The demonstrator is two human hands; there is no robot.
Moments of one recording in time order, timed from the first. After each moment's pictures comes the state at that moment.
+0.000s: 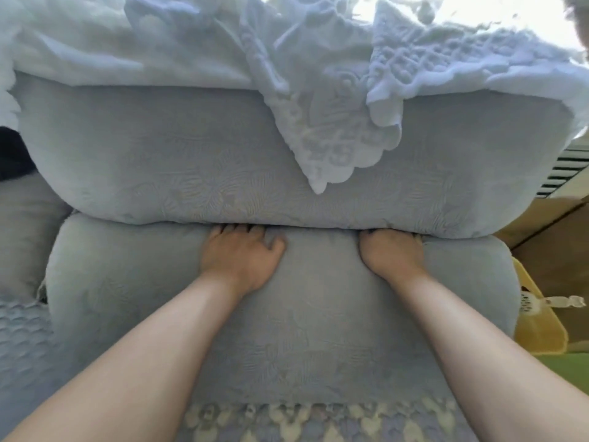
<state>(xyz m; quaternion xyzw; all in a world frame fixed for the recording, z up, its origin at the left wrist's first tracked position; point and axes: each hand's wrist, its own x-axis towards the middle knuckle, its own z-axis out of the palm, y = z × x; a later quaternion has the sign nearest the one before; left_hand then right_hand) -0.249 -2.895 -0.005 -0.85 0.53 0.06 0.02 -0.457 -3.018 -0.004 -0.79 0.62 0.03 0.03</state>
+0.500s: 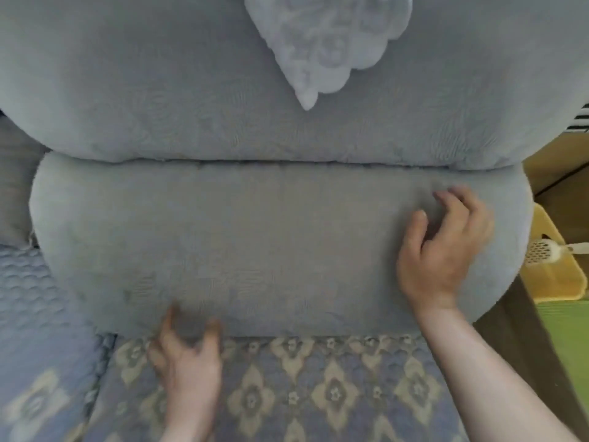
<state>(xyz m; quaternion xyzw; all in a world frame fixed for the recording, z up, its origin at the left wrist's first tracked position) -0.334 -2.699 -0.099 -0.86 0.07 0.20 -0.47 -0.534 -2.936 -0.054 -0.70 0.54 -0.48 0.03</state>
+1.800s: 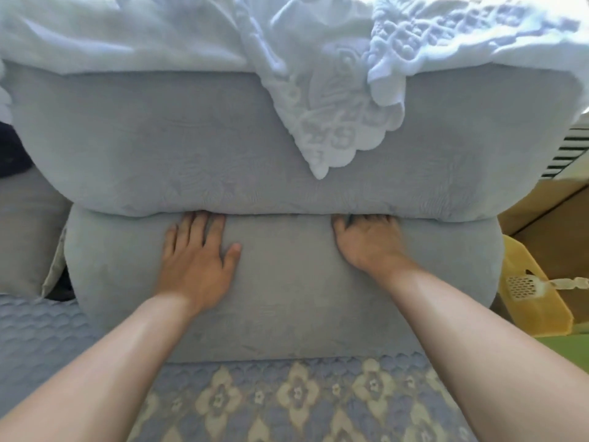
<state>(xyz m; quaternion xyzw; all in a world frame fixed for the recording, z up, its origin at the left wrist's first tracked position) -0.201 -2.834 -0.040 -0.85 0.52 -0.01 -0.06 -0.431 -3.008 -0.024 -0.82 0.57 0.02 0.05</state>
